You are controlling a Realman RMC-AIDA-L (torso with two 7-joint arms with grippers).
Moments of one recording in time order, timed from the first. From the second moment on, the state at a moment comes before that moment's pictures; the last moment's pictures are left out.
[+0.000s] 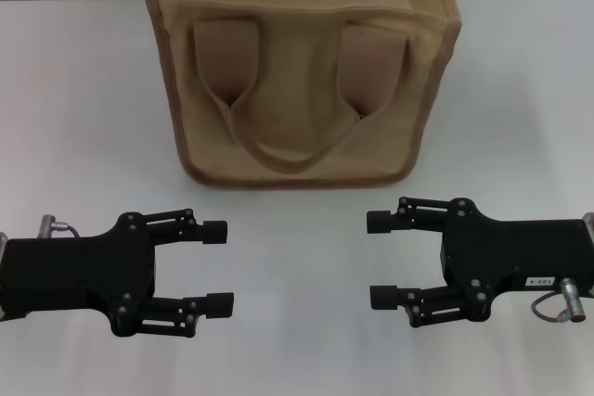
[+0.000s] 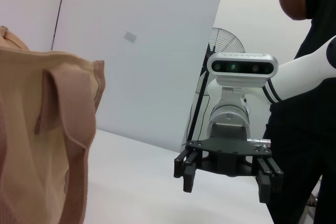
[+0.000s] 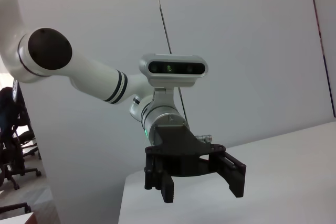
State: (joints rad) left arm -0.46 -2.00 0.60 0.47 2.11 1.93 -1.09; right arm 0.50 2.08 -0.74 -0.45 -1.98 -1.82 1.06
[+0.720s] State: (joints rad) left arm -0.47 -2.00 0.60 0.47 2.11 1.92 -1.09; right arm 0.51 2.08 -0.74 -0.45 -1.98 -1.83 1.06
